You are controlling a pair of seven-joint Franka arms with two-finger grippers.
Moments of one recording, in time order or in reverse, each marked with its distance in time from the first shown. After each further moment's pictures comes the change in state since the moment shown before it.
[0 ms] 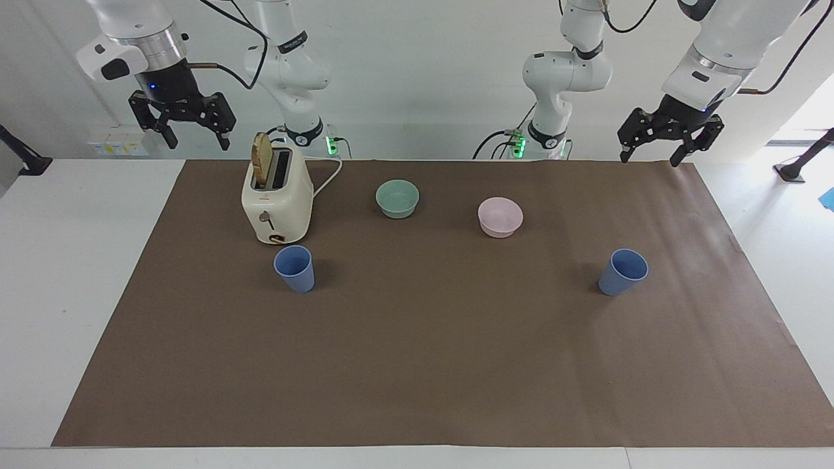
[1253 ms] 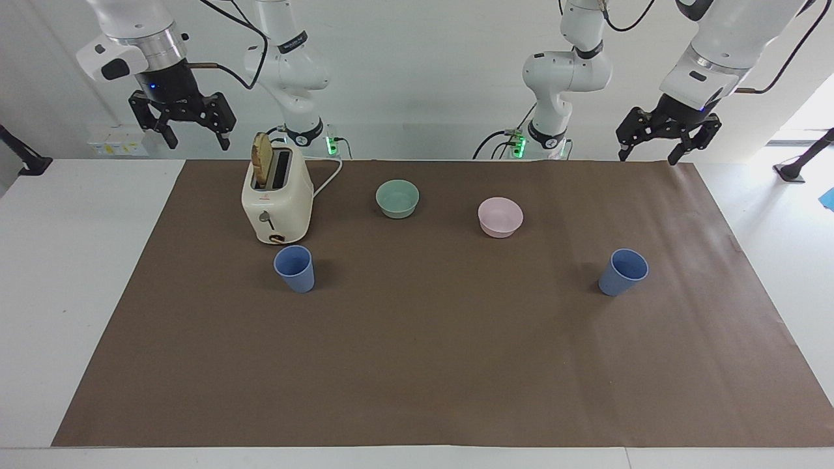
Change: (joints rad) left arm 0.002 -0.020 0.002 -0.027 0.000 0.004 -0.002; right arm 0.000 0.000 0.000 0.000 0.000 0.000 0.000
